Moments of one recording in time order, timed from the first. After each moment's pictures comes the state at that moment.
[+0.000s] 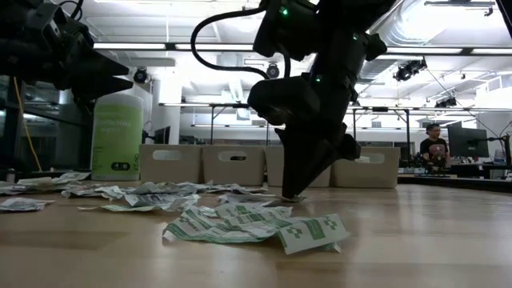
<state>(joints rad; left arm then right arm) -0.03 0.01 0.08 -0.13 -0.22 -0.40 0.17 2.01 1.23 -0.40 0.02 0.84</state>
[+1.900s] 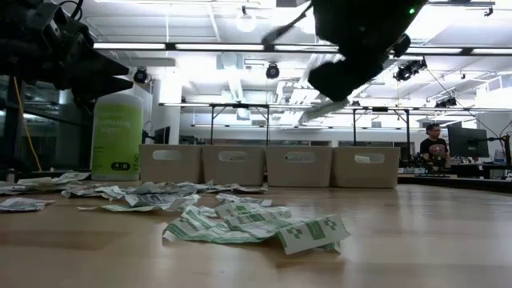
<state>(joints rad) -0.03 0.01 0.08 -0.13 -0.22 -0.40 0.19 1.75 1.23 -1.20 1.21 1.10</state>
